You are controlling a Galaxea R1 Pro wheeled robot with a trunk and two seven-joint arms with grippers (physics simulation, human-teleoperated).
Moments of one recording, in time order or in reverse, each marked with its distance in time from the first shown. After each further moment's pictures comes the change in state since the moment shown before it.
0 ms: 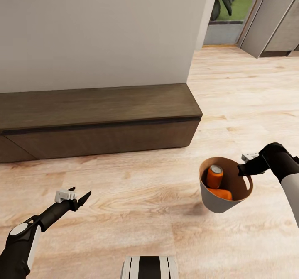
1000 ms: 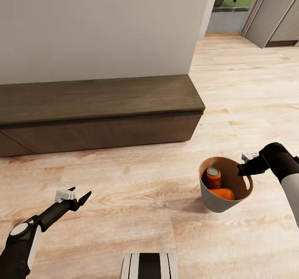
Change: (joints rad) left arm 0.000 0.000 0.000 0.001 -0.001 -0.008 0.000; right arm 0.003 0.000 -0.002 -0.008 0.000 0.000 0.000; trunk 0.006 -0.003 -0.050
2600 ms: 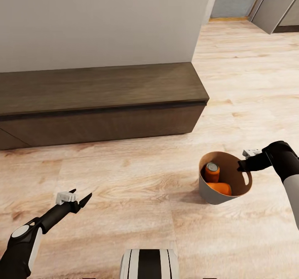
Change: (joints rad) left arm 0.000 0.001 -0.002 0.040 0.005 -0.024 0.000; right arm 0.014 0.000 -0.069 -0.062 0.001 -0.032 0.023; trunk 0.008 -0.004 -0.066
